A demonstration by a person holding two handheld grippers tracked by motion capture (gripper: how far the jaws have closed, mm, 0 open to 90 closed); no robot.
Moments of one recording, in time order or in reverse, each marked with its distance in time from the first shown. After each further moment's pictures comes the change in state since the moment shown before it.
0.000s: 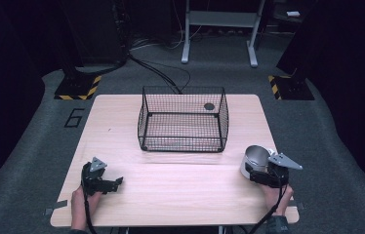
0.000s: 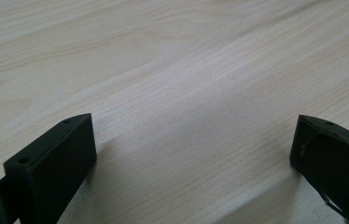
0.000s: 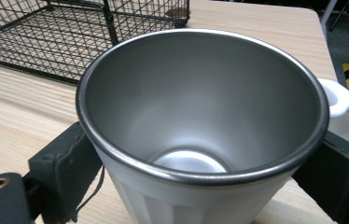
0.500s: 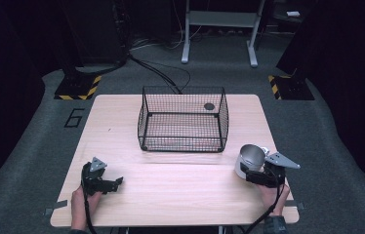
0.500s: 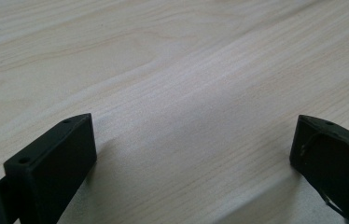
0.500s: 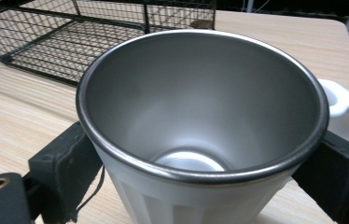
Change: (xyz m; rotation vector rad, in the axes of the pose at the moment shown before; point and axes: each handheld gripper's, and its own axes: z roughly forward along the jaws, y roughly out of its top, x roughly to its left) left arm 0.000 0.000 0.000 0.000 0.000 0.000; right arm 0.015 0.011 -0.004 -0.018 0.077 -0.012
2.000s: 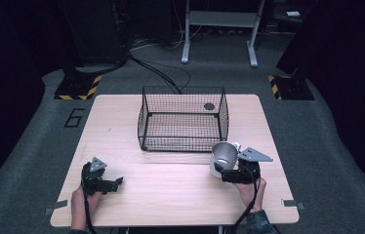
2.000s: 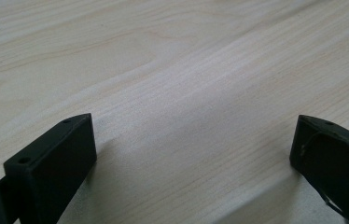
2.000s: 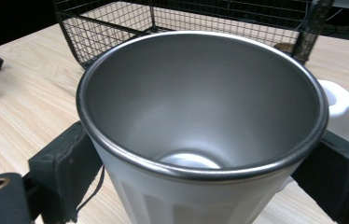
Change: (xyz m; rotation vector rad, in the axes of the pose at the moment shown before) left arm 0.000 0.000 0.000 0.003 -0.002 0.001; right arm 0.065 0.027 0.028 -0.009 0.183 -0.096
